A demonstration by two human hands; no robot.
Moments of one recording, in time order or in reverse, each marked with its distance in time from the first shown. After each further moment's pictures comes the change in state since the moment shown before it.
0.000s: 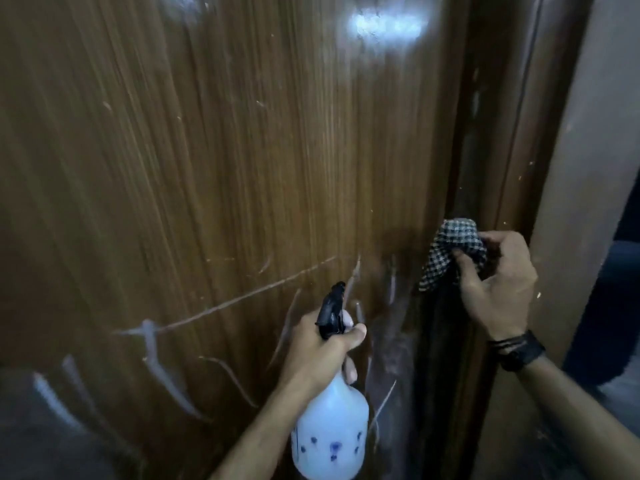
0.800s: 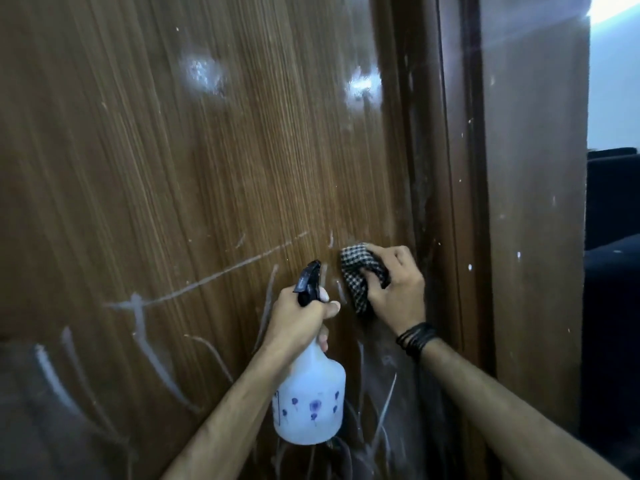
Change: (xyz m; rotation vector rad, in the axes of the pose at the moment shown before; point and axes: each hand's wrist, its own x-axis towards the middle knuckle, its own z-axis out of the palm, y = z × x) left_hand 0.008 -0.041 0.029 0.073 0.175 0.168; right_hand -0.091 -0.001 0.077 0.317 -0.051 -0.076
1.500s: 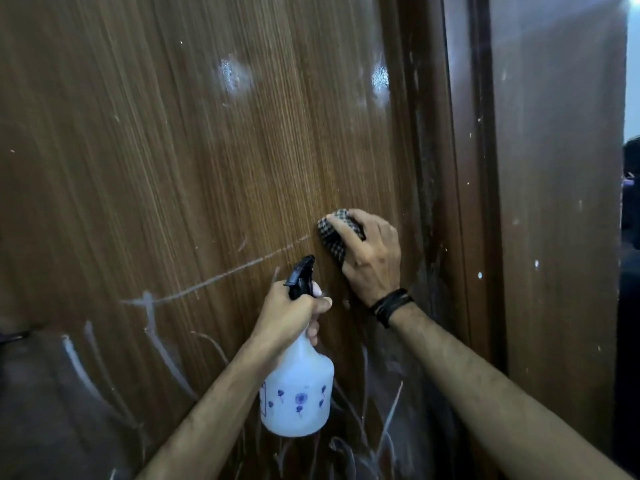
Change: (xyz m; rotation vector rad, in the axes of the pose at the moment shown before) left_hand -0.001 0.020 -0.003 0.009 -0.009 0.017; right_hand 0.052 -0.008 0.035 -0.235 0.080 -0.346
